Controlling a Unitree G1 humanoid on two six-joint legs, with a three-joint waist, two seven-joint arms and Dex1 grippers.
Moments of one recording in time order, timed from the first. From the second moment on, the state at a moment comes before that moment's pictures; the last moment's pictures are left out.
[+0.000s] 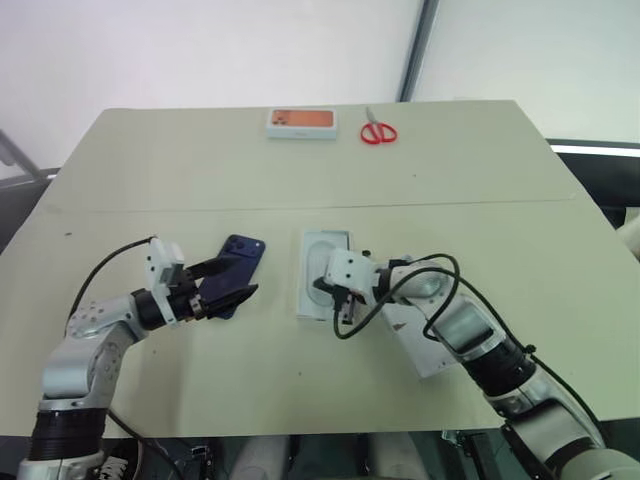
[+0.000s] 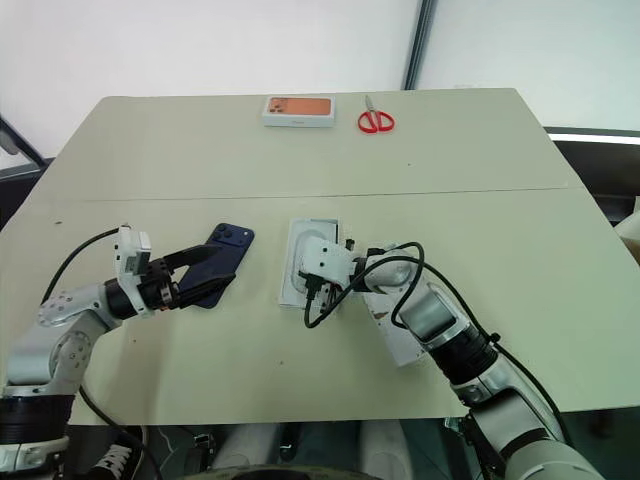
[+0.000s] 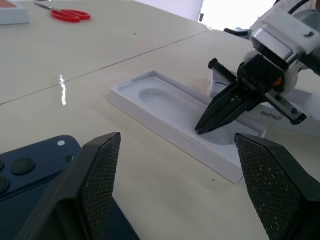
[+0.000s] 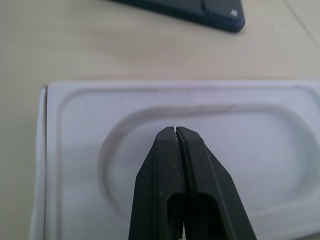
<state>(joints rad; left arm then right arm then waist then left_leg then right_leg) -0.11 0.58 0.22 -0.13 -0.55 0.36 -1.07 -0.53 -0.47 0.46 -0.08 -0.04 0.43 0.86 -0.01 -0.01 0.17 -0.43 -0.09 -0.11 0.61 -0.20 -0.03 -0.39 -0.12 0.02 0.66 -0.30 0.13</state>
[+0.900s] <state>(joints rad) -0.13 0.58 0.18 -0.14 -0.56 0.32 -1.06 -0.55 -0.50 0.46 -0.14 -0.07 0.51 0.94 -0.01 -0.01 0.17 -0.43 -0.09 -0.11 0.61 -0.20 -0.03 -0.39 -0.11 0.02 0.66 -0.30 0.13</state>
